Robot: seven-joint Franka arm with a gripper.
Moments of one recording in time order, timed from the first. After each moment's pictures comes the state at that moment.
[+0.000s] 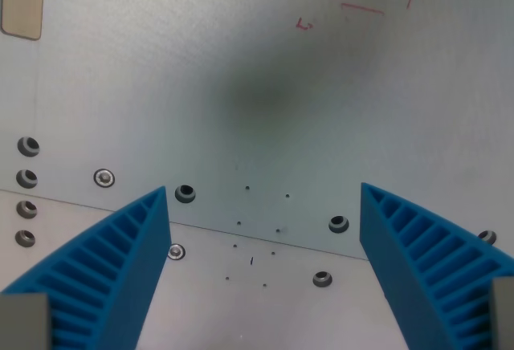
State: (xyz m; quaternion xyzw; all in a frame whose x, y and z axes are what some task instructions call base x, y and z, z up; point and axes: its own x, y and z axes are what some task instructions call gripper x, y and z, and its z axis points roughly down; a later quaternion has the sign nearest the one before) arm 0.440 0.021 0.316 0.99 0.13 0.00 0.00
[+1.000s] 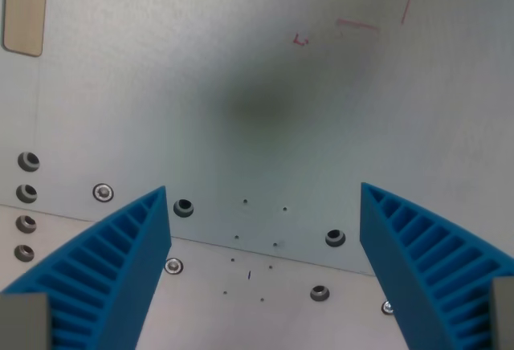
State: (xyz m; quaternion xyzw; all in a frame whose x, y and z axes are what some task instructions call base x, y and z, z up) arm 0.446 0.022 0.319 0.99 0.13 0.01 0.00
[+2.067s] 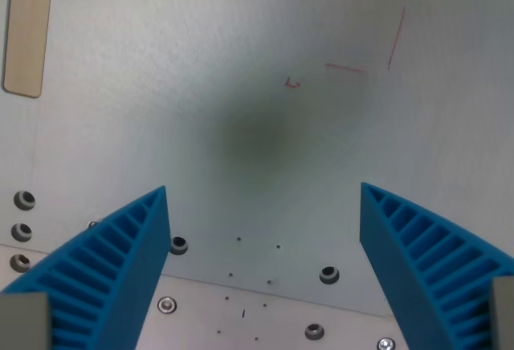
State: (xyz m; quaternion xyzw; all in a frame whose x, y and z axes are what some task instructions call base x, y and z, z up) arm 0.456 0.022 0.319 0.99 0.13 0.05 0.01
